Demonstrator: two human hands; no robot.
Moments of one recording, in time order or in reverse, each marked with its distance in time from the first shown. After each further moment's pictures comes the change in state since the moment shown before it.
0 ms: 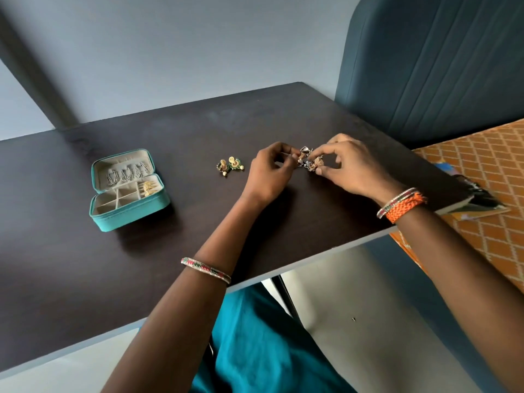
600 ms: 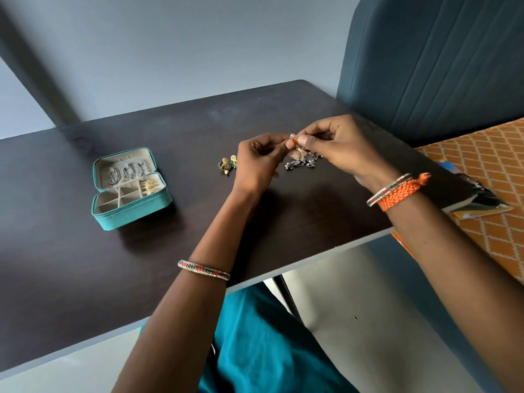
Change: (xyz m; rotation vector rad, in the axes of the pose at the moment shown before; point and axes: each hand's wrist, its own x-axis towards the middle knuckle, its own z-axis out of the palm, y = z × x) left_hand -0.004 0.011 -0.015 -0.211 0.089 0.007; right_hand 0.015 -0.037 -0.004 0.567 0.030 0.018
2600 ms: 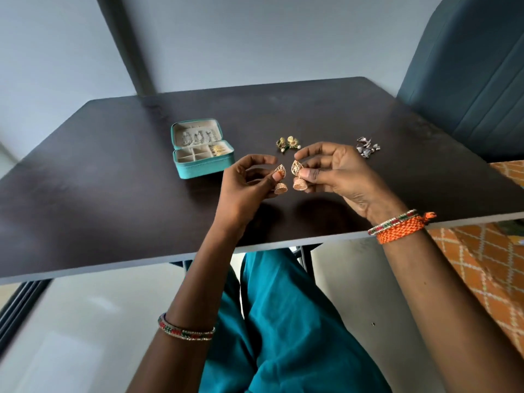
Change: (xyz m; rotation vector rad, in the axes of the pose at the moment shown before) left_hand -0.116 0.019 -0.091 -0.177 0.149 -0.164; right_hand -0.066 -0.055 0.073 0.443 -0.311 0.213
